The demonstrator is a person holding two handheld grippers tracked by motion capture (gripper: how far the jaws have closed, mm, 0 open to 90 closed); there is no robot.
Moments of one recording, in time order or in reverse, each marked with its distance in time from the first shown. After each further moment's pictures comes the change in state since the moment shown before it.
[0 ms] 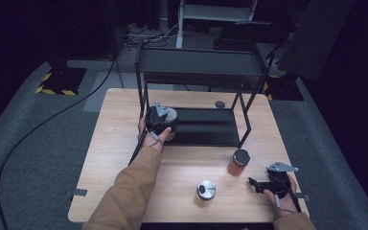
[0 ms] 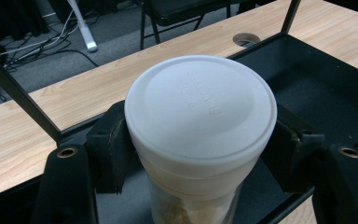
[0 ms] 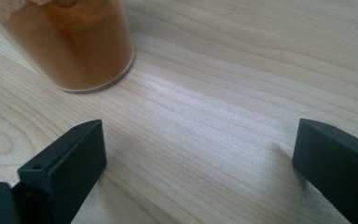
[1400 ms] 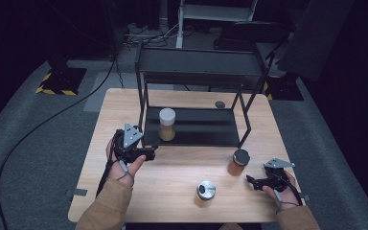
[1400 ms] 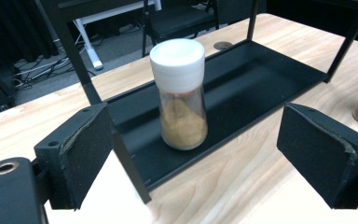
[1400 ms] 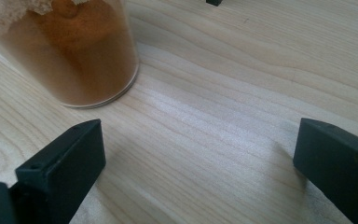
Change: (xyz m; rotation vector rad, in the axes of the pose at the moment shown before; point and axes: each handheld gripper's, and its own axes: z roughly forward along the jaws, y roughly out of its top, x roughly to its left) left arm -0.003 -0.056 -0.145 -0.094 -0.012 0.037; right arm -0.008 0.011 0.010 0.007 0.035 -0.029
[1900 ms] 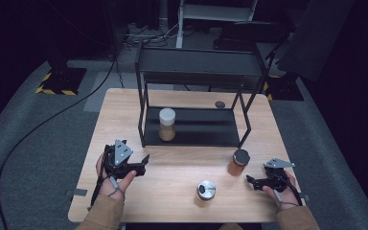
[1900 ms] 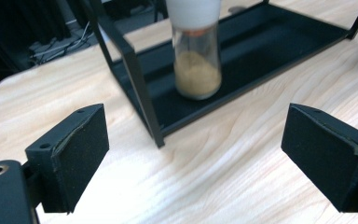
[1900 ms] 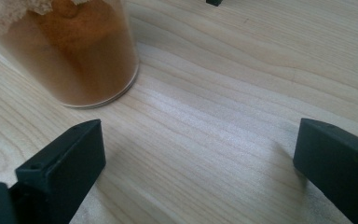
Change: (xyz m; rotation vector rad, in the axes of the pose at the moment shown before) left arm -0.004 -0.043 -0.013 0.067 0.053 0.001; right arm 0.000 0.000 0.000 -0.001 0.000 -0.001
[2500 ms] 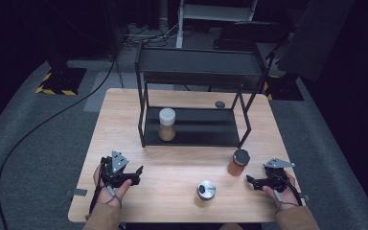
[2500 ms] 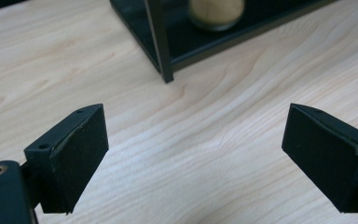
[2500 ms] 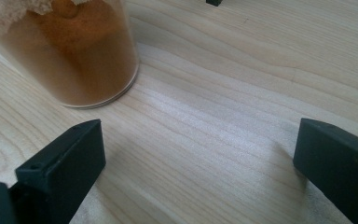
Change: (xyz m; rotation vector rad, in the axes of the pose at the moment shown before) left arm 0.004 -0.032 0.016 0.127 0.027 -0.031; right arm 0.000 0.000 0.000 0.000 0.000 0.000
